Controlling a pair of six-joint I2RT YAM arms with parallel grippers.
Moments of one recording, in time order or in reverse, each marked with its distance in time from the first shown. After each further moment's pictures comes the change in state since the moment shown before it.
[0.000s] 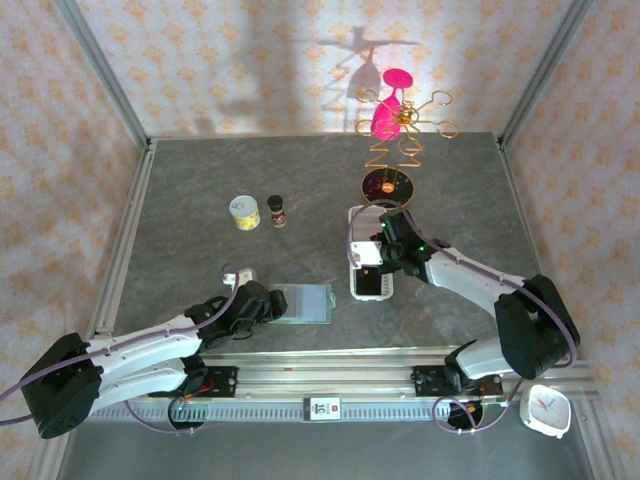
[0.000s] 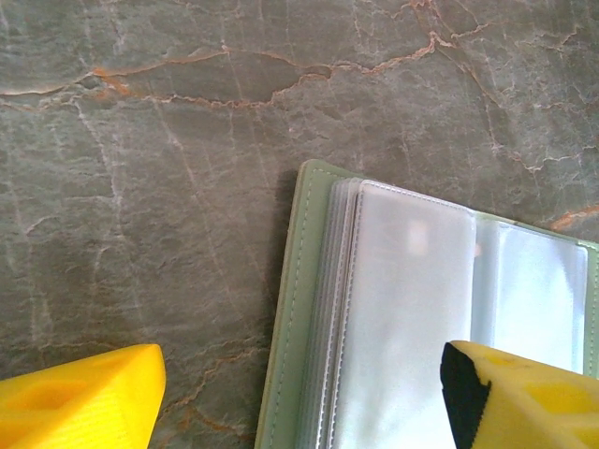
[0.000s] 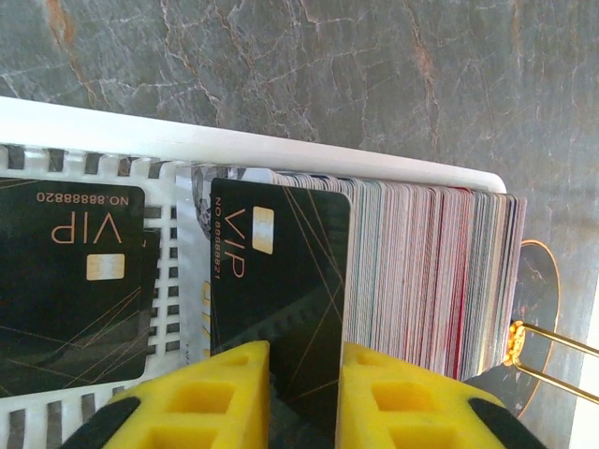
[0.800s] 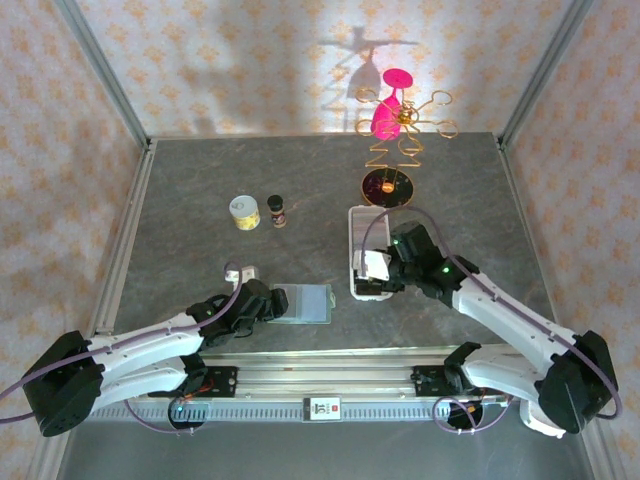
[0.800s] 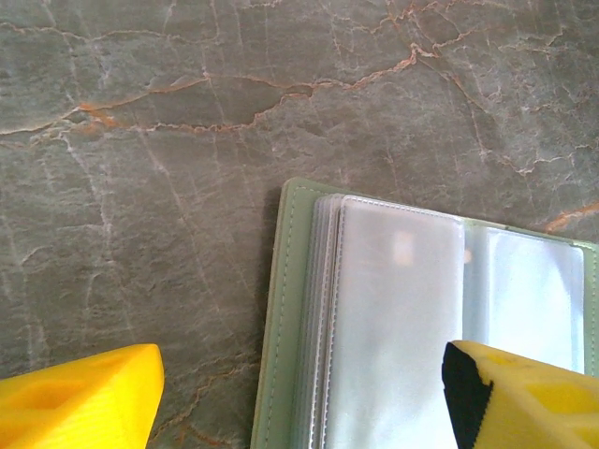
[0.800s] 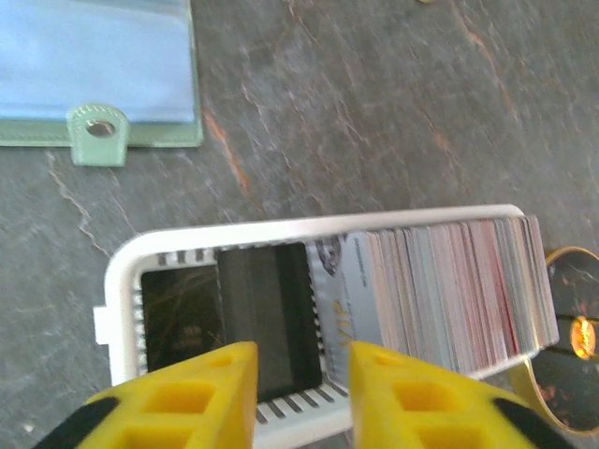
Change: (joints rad) left arm 0.000 0.016 0.021 -0.002 -0.017 0.056; right arm 0.095 -0.323 -0.032 -0.259 -0.106 0.323
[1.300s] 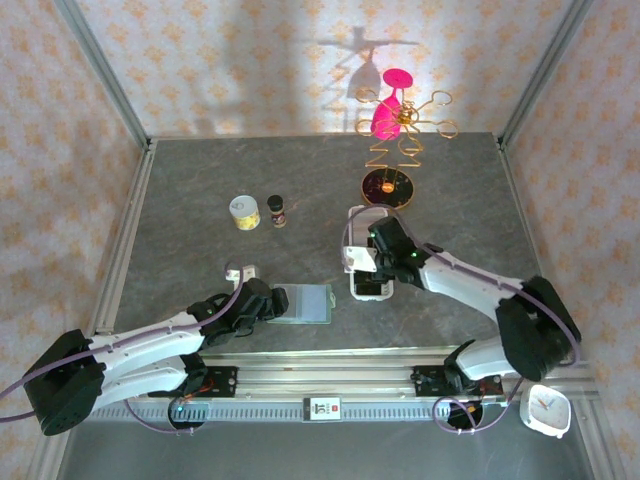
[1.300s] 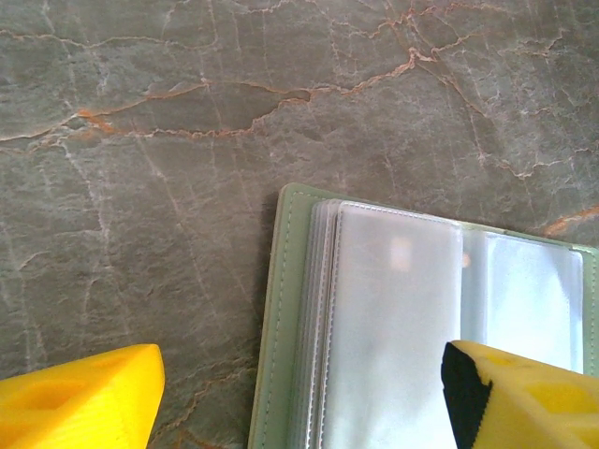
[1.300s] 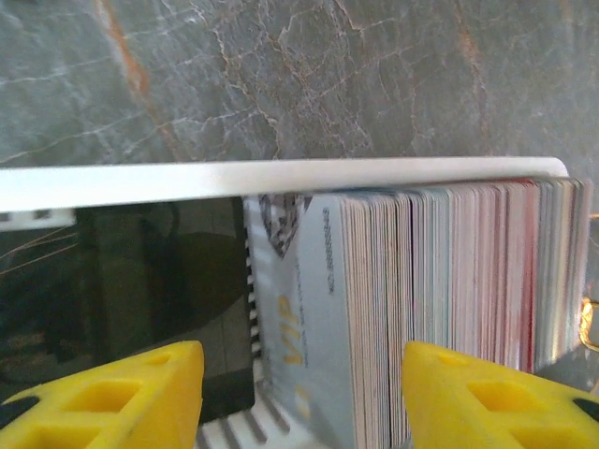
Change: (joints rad) left arm 0.002 0.010 0.009 -0.001 -0.003 -0.001; right arm -0.003 0.346 0.041 0.201 0.189 -0.132
